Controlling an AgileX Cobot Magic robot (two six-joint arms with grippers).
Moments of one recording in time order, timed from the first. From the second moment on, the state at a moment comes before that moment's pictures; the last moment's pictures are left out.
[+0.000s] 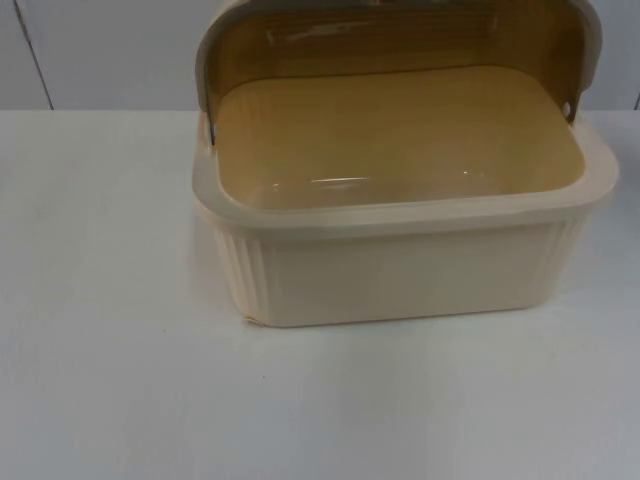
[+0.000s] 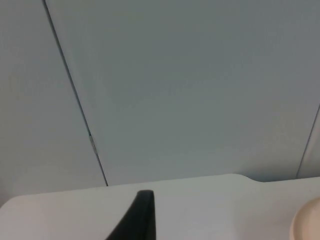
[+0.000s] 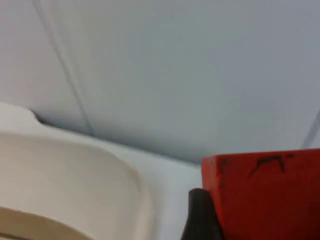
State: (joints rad) right arm -0.08 1.51 -1.47 0.60 0.64 -0.71; left arm -0.12 1.28 -1.13 0.20 0.29 -0.18
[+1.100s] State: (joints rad) right arm 0.58 1.40 -0.89 0.37 -0.09 -0.45; left arm -0.12 1.28 -1.13 0.20 0.29 -0.18
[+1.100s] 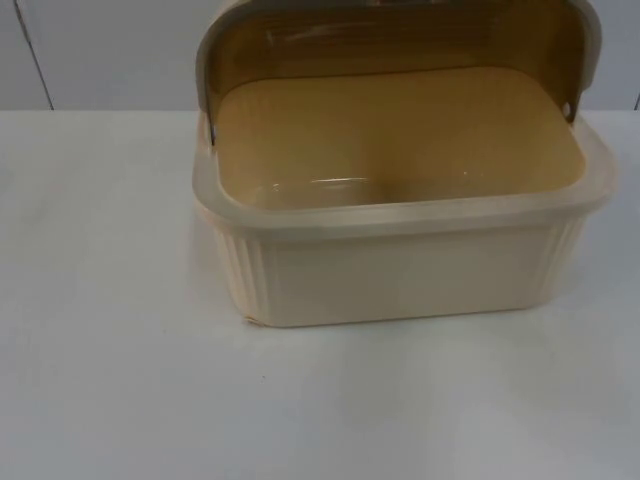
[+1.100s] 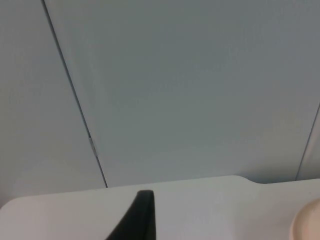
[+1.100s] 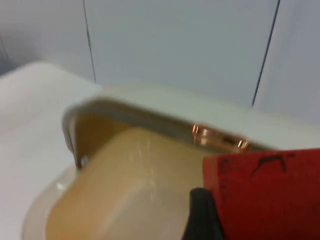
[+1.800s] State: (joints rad) right arm 0.58 1.84 -0.89 0.37 -0.49 -0.51; left arm -0.12 1.28 -1.13 0.21 0.29 -0.18
